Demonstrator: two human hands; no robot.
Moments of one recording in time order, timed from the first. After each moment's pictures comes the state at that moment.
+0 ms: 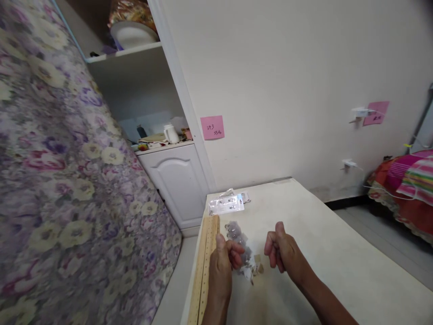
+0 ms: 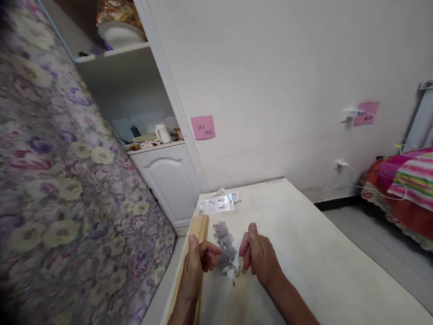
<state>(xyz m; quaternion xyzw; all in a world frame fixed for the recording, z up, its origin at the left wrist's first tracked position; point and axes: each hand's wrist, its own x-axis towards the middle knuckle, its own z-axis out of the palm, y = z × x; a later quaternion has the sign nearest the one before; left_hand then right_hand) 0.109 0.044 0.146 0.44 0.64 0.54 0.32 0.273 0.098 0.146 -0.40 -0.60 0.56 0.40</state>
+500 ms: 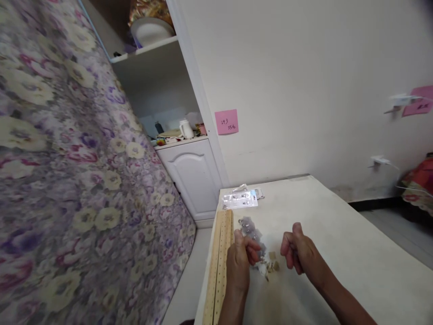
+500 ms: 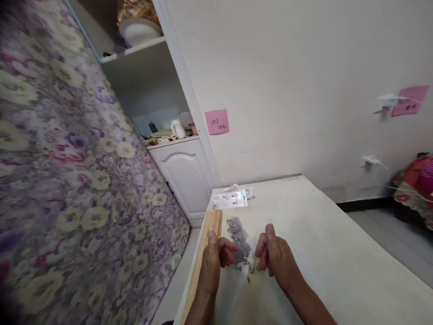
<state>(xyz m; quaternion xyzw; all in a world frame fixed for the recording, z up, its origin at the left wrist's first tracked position) 0.106 0.042 0.136 0.44 0.64 0.55 0.32 0.268 0.102 0.127 -0.40 -0.60 0.59 0.37</state>
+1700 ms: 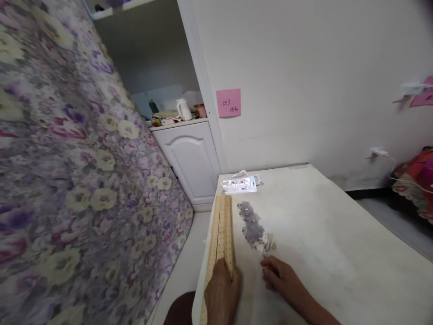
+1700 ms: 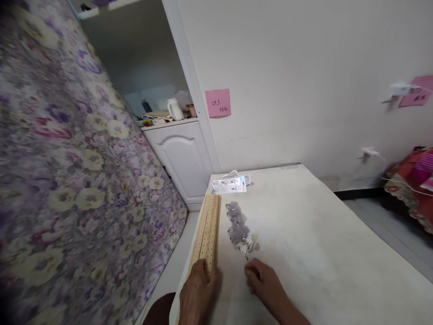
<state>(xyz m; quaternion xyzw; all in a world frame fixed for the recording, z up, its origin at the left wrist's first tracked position) 0.060 -0.028 0.046 0.41 0.90 0.10 0.13 0.236 0.054 -0.020 -0.40 -0.67 0.57 0.24</state>
